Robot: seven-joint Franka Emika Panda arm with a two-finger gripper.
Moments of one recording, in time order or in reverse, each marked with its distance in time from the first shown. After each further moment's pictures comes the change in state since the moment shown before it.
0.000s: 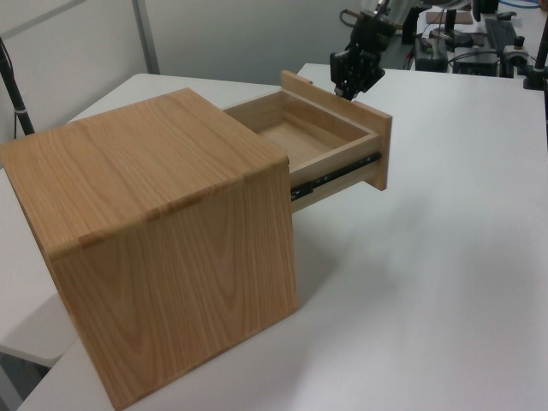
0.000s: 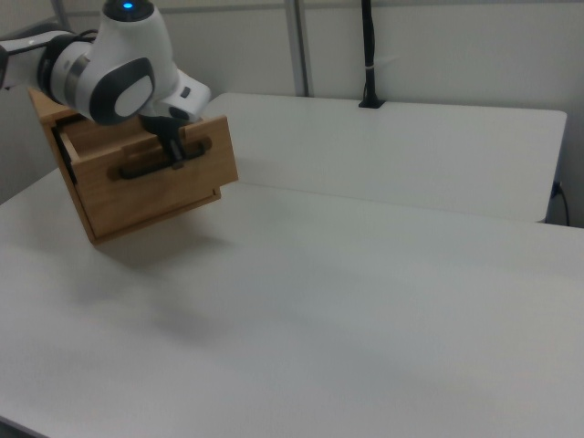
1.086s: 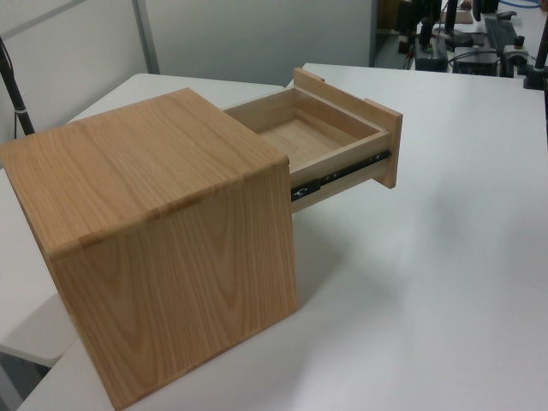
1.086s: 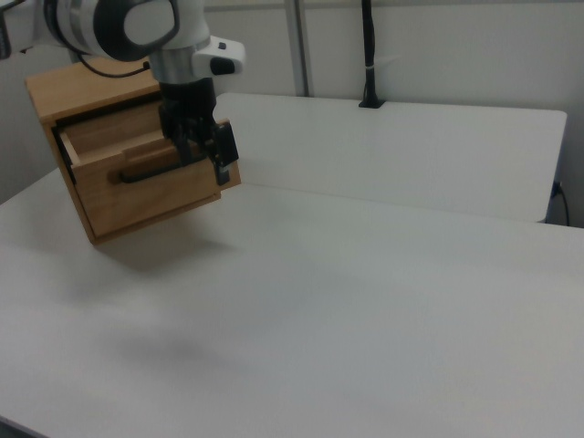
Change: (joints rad) arm -0.116 -0.059 -0.078 0.193 -0.289 -0.566 -0.440
